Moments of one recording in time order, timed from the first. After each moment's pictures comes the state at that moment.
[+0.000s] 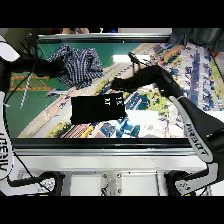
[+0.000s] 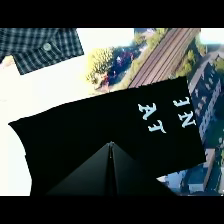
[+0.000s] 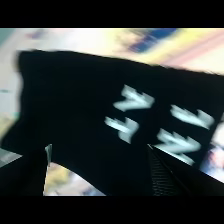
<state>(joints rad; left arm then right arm) -0.02 -1.42 1.62 1.13 -1.26 -1.49 0.27 -1.64 1.50 2.26 -1.00 -1.65</state>
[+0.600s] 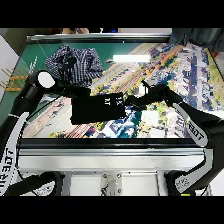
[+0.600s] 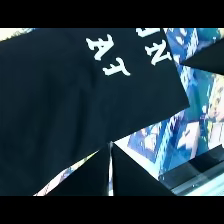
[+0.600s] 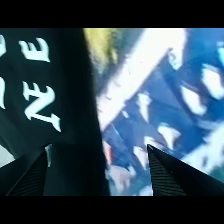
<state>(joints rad) -0.24 -1.32 1.28 1.13 -1.11 -1.48 0.14 -1.79 1.26 2.48 -1.01 -1.82</state>
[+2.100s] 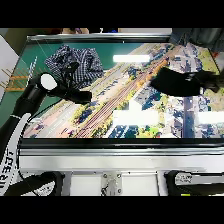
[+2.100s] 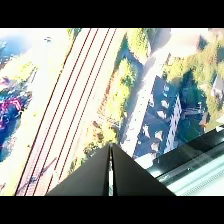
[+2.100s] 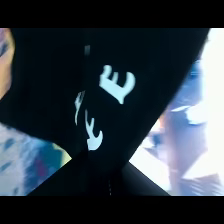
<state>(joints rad) -0.26 -1.32 1.26 1.13 -1.16 -1.50 -0.50 -1.53 1.46 1.94 -0.94 -1.54</state>
